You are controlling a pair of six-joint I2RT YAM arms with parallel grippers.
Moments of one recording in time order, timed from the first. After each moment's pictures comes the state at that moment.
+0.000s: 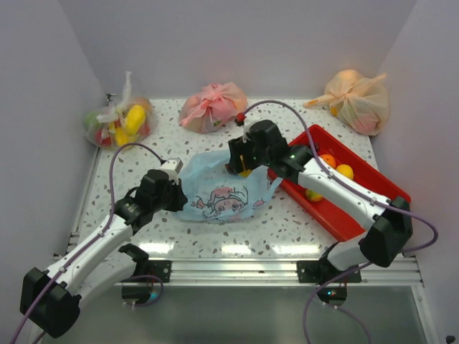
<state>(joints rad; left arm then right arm) -0.50 0.85 0.55 -0.43 0.03 -0.38 0.77 1.49 1.29 -0.47 0.06 0.21</state>
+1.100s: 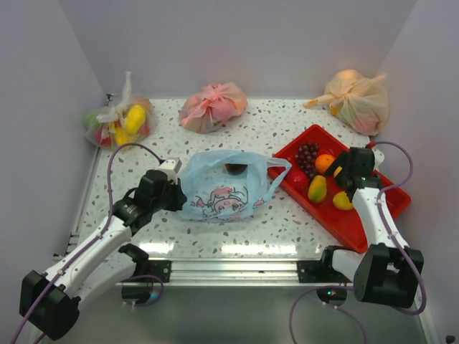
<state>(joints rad) -0.50 0.83 0.55 -0.43 0.02 -0.38 -0.15 1.11 0.72 -0.45 0.28 0.52</state>
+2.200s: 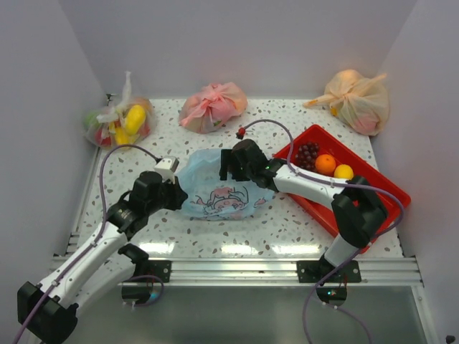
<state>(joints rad) -0.50 0.75 0.55 -0.41 0.04 -0.38 0.79 1.66 1.12 -0.22 0.19 0.62</state>
